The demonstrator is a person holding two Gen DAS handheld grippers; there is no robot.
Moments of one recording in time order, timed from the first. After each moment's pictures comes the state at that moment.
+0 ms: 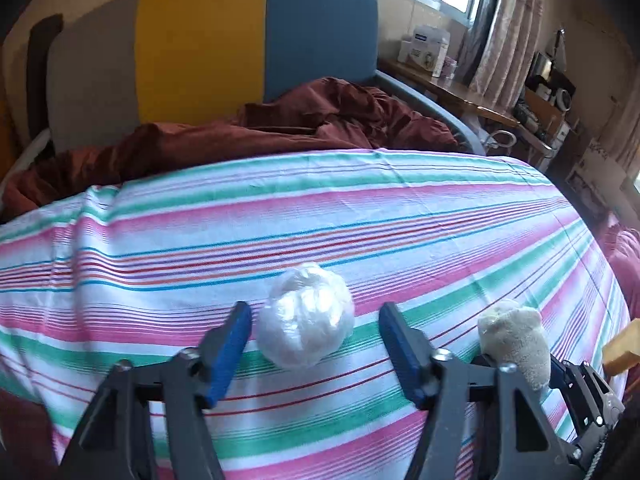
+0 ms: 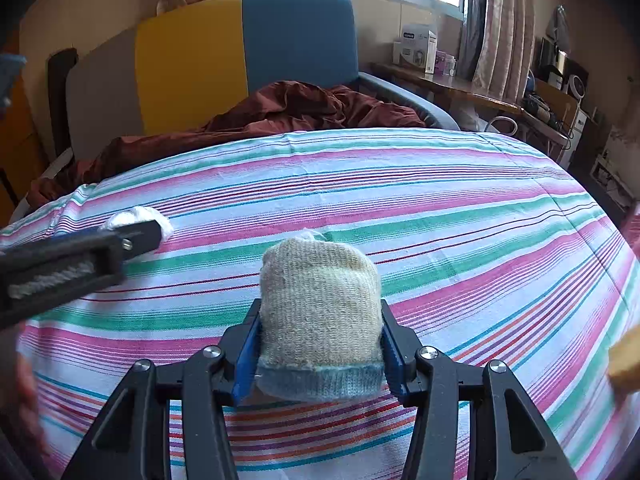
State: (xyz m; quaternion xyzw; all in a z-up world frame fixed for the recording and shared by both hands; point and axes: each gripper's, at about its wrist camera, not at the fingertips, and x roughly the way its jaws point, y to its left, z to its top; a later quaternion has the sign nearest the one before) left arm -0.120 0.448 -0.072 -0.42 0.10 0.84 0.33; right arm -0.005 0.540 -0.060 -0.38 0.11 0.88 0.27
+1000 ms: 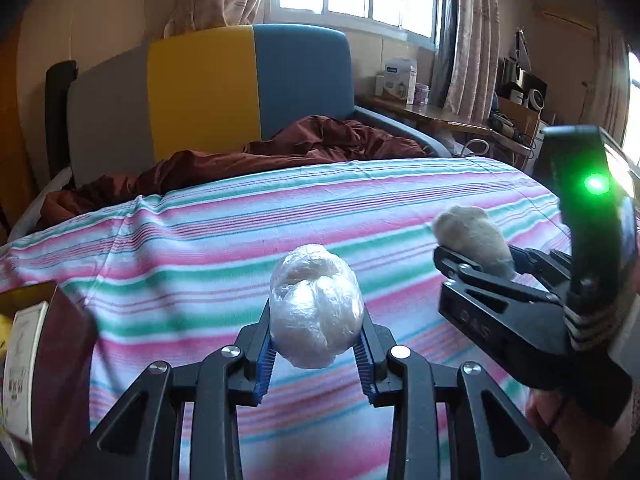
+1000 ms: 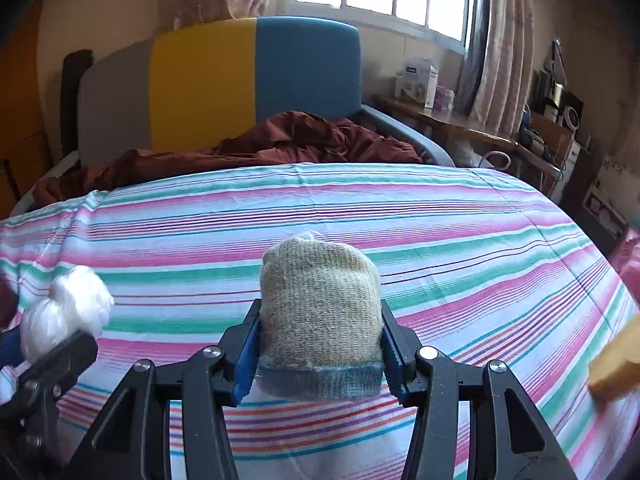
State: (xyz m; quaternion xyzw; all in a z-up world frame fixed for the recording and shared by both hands) left arm -0.025 0.374 -0.057 -0.33 0.11 0.87 0.35; right arm 0.003 0.517 -0.043 -0.34 0.06 0.90 0.28
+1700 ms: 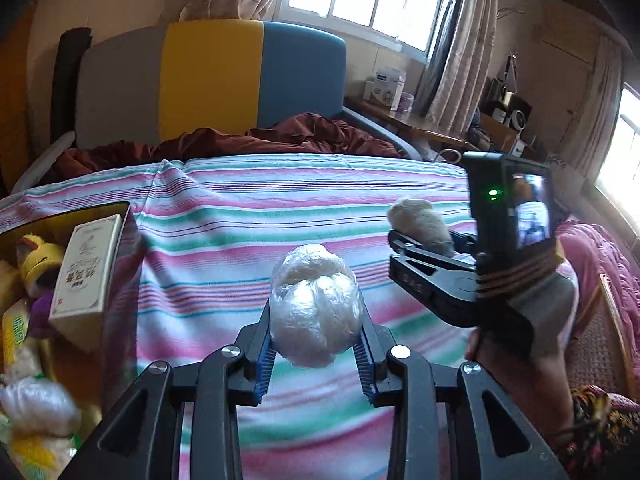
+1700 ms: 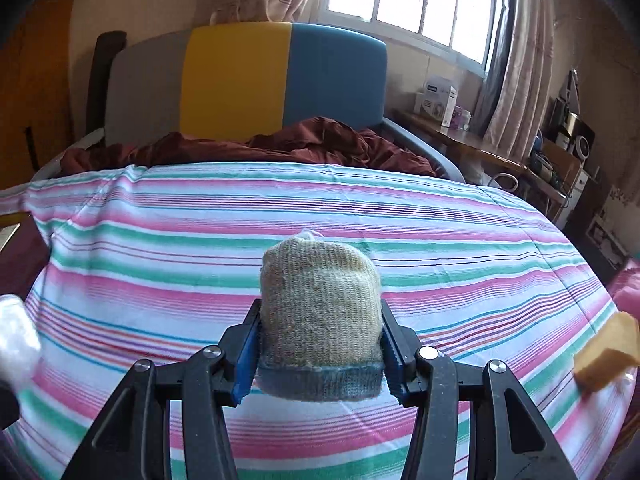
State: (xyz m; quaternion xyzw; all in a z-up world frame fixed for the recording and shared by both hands) left arm 0.028 0.281 -0.028 -0.36 0.05 0.85 0.39; right arm 0.028 0.465 -0.038 -0.34 0.02 0.91 0.25
